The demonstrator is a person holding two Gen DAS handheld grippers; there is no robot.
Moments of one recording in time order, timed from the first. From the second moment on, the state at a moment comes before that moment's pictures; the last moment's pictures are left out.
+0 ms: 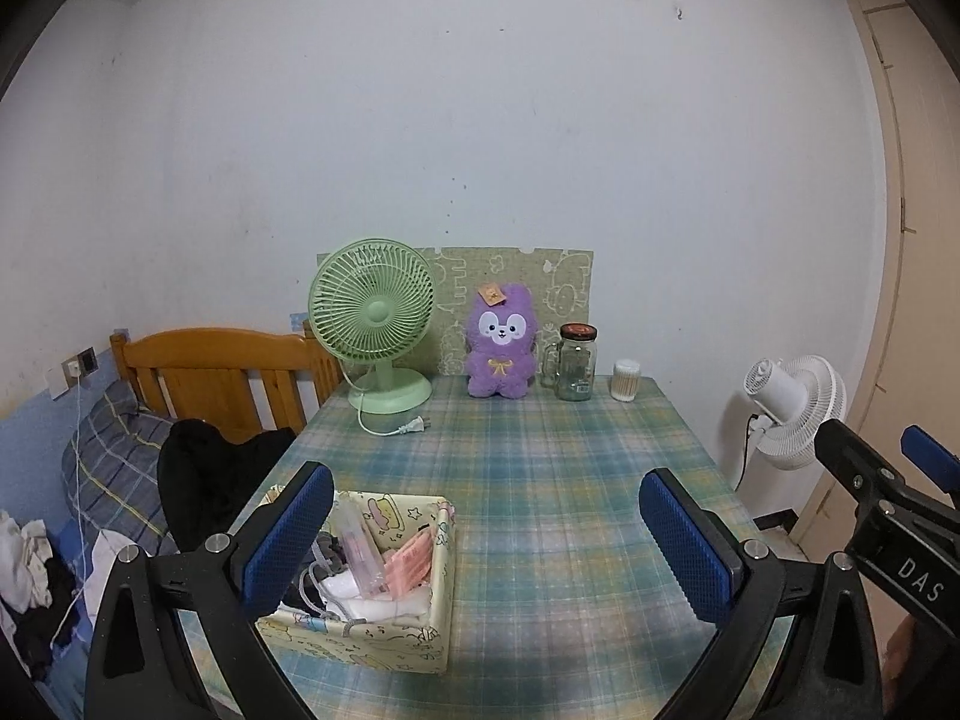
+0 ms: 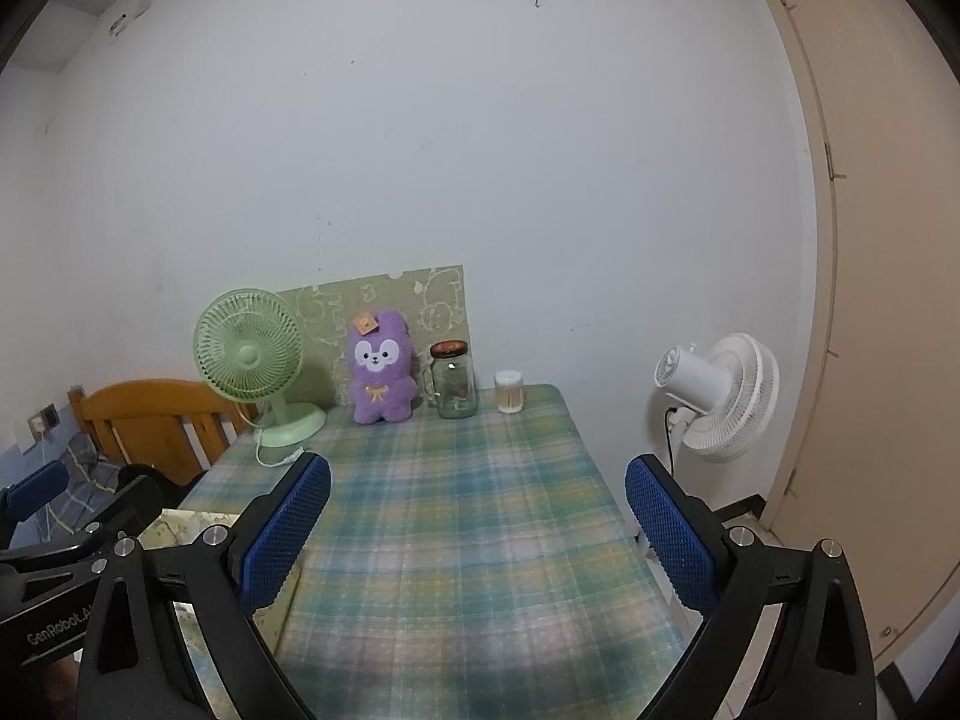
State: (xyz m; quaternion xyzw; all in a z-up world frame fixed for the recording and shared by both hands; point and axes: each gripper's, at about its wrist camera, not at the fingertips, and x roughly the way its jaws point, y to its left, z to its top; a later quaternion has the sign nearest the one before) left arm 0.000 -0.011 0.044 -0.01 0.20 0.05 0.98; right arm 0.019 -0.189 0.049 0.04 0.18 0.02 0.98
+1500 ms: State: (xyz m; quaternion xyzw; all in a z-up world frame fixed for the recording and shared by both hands) left arm -0.003 -0.002 0.034 -0.01 0.21 0.05 0.98; right arm 0.021 -0.170 0.044 0.02 0.19 0.04 0.98
